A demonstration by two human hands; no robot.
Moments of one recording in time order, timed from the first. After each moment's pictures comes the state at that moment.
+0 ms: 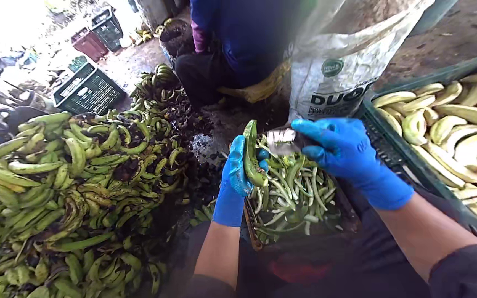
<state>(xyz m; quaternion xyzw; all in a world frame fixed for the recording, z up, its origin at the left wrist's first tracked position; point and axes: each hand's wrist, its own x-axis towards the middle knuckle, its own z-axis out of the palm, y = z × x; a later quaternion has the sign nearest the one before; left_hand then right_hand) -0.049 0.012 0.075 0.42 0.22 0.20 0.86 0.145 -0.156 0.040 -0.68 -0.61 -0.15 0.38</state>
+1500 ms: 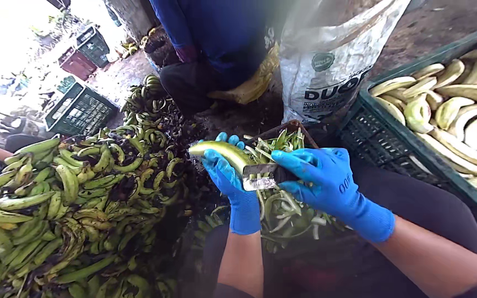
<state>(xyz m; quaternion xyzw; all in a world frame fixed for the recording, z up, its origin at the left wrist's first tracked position) -0.011 0.007 0.065 0.33 0.13 0.54 0.76 0.082 -0.146 0.021 -0.72 -0.53 -0.20 0.40</state>
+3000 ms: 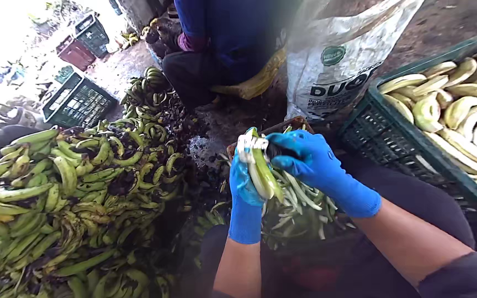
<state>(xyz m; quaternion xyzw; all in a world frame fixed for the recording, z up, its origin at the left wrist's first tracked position) -0.037 0.000 0.055 0.38 0.14 0.30 0.86 0.097 -0.106 0.033 -0.69 -0.53 -0.03 0.49</state>
